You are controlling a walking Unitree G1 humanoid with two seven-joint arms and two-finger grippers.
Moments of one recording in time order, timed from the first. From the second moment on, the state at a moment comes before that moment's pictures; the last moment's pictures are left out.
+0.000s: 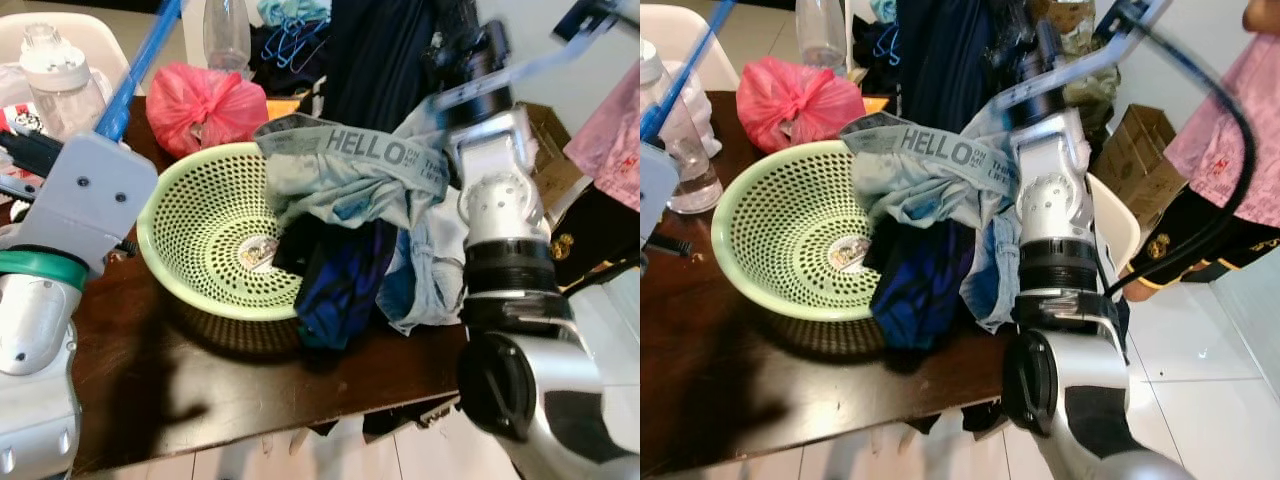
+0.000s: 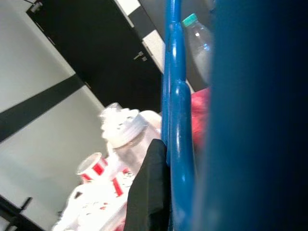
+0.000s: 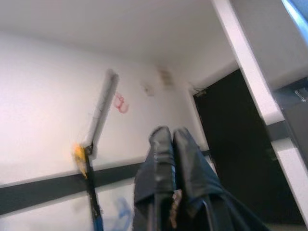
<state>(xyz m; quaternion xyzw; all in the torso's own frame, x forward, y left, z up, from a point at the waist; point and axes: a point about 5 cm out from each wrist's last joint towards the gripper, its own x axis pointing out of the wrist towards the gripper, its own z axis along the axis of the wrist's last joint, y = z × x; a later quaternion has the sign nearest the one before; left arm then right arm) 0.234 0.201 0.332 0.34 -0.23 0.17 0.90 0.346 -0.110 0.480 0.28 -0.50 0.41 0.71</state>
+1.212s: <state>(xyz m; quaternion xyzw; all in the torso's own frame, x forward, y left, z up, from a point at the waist) 0.246 0.183 0.320 0.31 -0.24 0.15 0.91 0.347 -0.095 0.449 -0.05 -0.43 0.53 0.73</state>
